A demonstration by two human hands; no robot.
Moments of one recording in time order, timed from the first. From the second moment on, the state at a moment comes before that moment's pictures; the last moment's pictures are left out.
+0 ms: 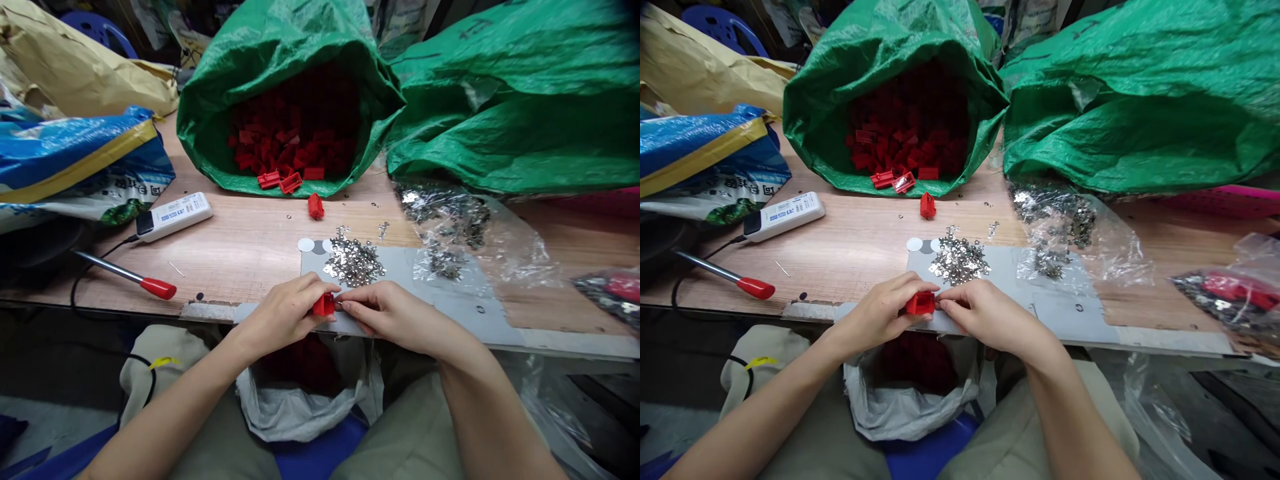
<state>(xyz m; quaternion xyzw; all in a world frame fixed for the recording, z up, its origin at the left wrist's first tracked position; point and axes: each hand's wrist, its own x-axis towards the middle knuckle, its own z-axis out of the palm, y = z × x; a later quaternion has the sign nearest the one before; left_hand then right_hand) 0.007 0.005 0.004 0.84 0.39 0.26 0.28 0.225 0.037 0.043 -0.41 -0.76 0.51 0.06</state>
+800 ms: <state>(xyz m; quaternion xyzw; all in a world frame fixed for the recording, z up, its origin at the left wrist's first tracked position) 0.008 0.005 0.007 0.84 0.40 0.25 0.27 0.225 0.040 0.040 -0.44 -0.67 0.60 0.05</state>
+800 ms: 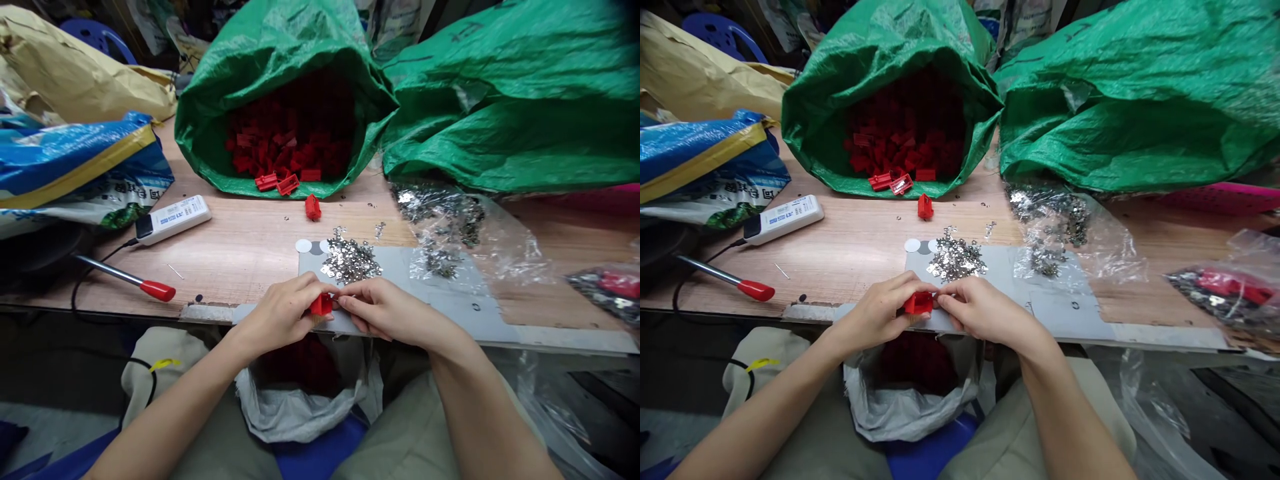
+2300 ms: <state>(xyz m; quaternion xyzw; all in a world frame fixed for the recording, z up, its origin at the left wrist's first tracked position) 0.008 0.009 0.015 0.19 0.31 0.48 0.80 0.191 0.025 0.024 -0.33 -0.79 0.39 0.35</state>
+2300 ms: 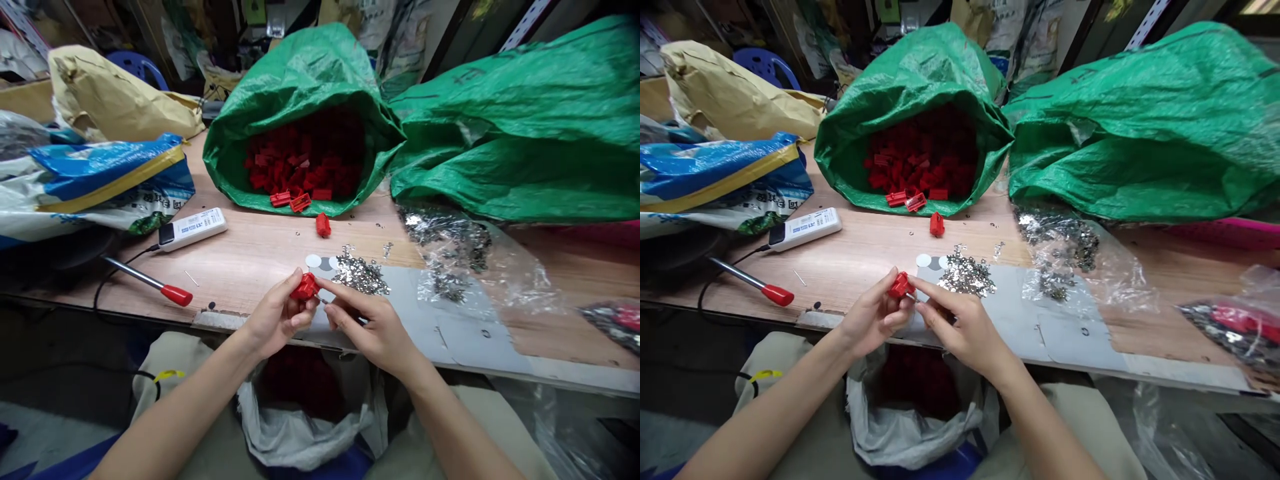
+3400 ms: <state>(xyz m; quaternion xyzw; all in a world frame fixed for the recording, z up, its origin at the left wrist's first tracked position) -0.001 -0.001 0.017 0.49 0.39 0.47 0.62 0.255 0.095 0.020 -0.61 -0.62 0.18 0.46</state>
